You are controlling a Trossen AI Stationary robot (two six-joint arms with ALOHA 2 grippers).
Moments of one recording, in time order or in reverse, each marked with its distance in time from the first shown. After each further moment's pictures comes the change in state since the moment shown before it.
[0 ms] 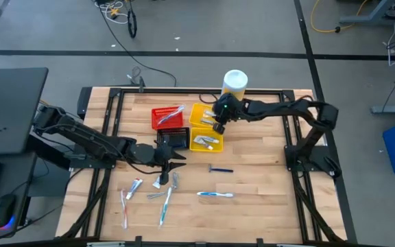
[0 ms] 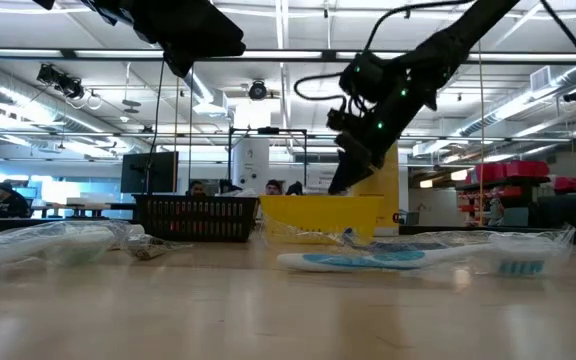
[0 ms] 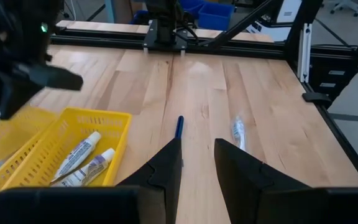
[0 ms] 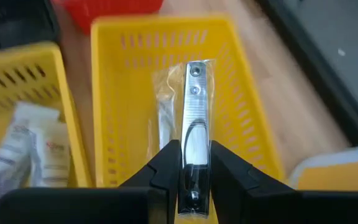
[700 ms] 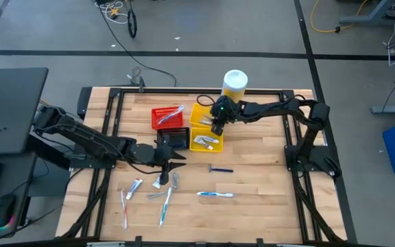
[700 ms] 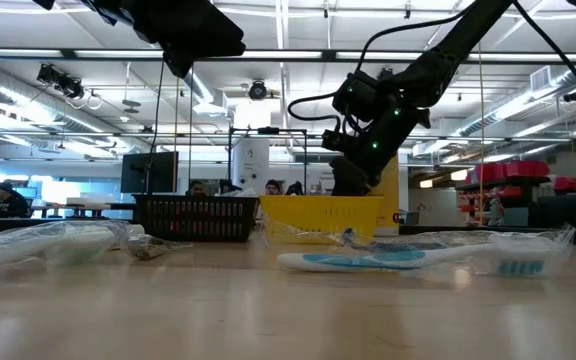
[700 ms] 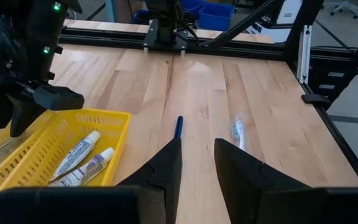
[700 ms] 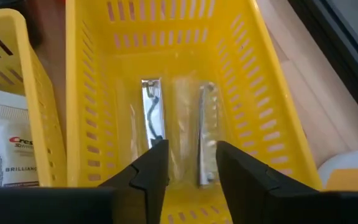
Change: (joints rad) left arm 0.000 0.000 0.000 0.000 0.000 -0.012; right arm -0.007 0.092 -0.001 0.058 -0.001 -0.003
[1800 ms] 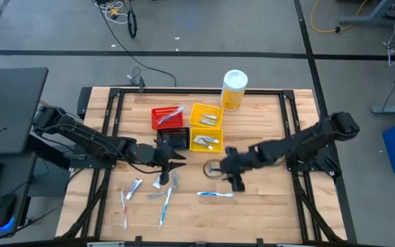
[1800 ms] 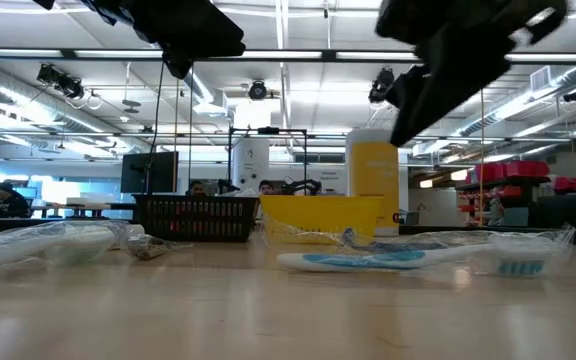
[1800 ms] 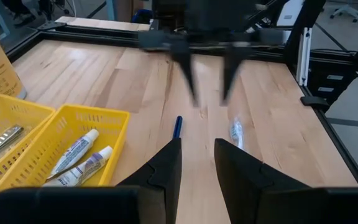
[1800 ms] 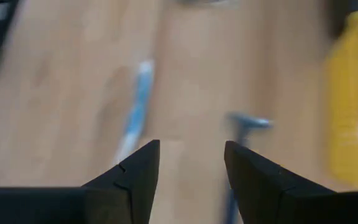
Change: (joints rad) left arm 0.000 0.000 0.000 -0.001 0.000 -0.019; right arm 0.702 -0.300 -0.045 -0.313 -0.043 0.263
